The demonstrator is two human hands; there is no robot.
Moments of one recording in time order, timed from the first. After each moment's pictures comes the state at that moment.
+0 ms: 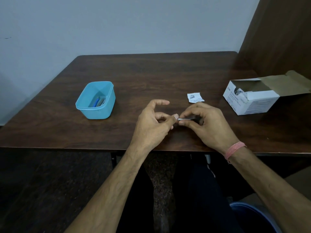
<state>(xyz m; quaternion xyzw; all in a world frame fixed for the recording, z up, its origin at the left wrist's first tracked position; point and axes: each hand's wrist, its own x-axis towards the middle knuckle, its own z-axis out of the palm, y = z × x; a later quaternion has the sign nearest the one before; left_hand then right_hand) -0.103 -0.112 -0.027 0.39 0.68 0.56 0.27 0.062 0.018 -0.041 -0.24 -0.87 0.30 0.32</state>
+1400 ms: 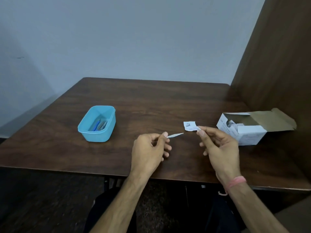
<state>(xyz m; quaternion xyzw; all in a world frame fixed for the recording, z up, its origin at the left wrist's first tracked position) -0.099 -0.102 -0.023 0.32 0.72 0.57 0.24 0.075 0.025 -0.035 -0.36 -0.63 0.49 0.49</state>
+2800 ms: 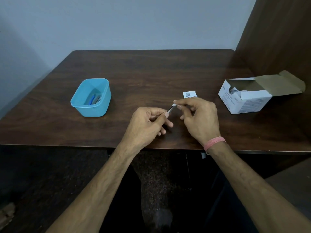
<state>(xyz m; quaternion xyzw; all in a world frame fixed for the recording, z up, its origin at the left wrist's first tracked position) -0.114 -0.119 -0.026 0.43 0.69 0.51 0.29 0.035 0.011 -0.035 -0.32 -0.81 0.25 0.41</state>
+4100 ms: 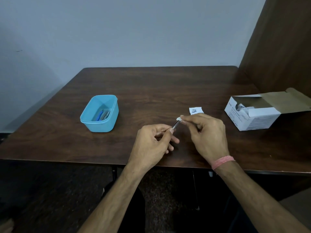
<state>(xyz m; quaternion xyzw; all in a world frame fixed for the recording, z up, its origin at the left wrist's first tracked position) -0.110 -0.123 -0.031 0.41 0.67 0.55 0.28 0.035 0.010 -0.035 -0.28 -0.82 0.19 0.46</state>
